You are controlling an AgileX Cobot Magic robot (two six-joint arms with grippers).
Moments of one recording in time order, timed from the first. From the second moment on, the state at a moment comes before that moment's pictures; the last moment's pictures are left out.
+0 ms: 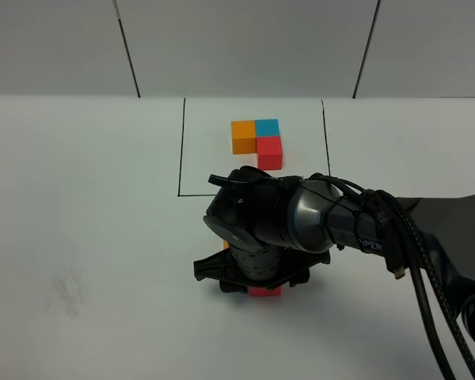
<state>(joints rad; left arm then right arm) 0.06 -0.01 -0.51 0.06 1.08 -0.14 0.82 2.14 -1.45 -0.28 0.94 0.99</state>
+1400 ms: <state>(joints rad) 0.06 -0.01 -0.51 0.06 1.08 -0.14 0.26 1.55 -2.01 -0.66 1.21 0.11</state>
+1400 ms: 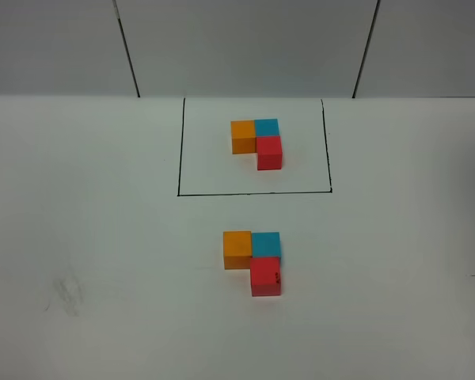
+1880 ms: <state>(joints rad) 0.06 -0.01 -0.51 0.06 1.08 -0.14 -0.01 0.99 -1.79 -0.41 1.22 -0.15</state>
